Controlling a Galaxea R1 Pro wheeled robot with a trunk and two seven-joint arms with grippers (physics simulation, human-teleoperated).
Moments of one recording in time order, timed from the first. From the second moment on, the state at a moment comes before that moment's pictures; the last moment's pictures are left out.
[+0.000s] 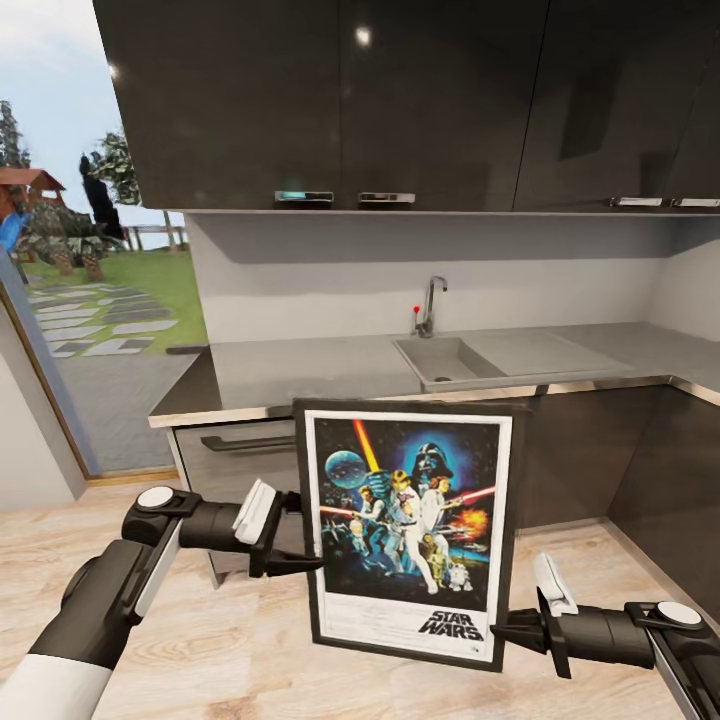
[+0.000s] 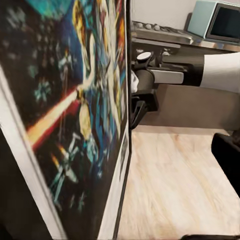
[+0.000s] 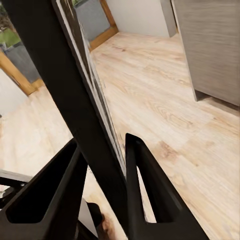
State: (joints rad) left arm -0.53 0.17 -0.13 -1.37 0.11 0.41 -1.50; right arm -0.27 -0.34 -0.14 -1.11 -0.04 0.26 1.52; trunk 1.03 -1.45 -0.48
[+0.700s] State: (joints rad) left arm -0.53 0.18 -0.11 -1.40 0.10 0.43 -1.51; right arm -0.27 -0.34 -0.14 -1.11 -0.05 0.26 1.52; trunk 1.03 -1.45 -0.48
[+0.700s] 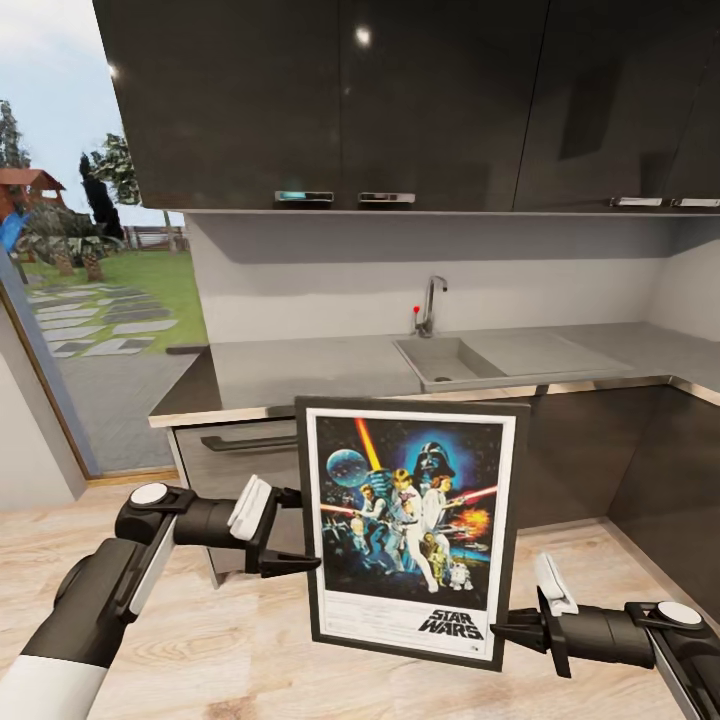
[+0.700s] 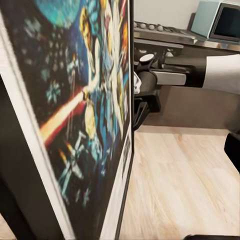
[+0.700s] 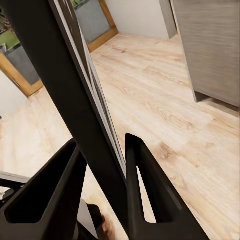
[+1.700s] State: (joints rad) left arm -0.41 0.23 -0.06 -0.92 0.19 0.02 -1.32; right arm -0.27 -0.35 -0.26 -1.11 -0.09 0.28 1.54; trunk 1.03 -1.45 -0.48
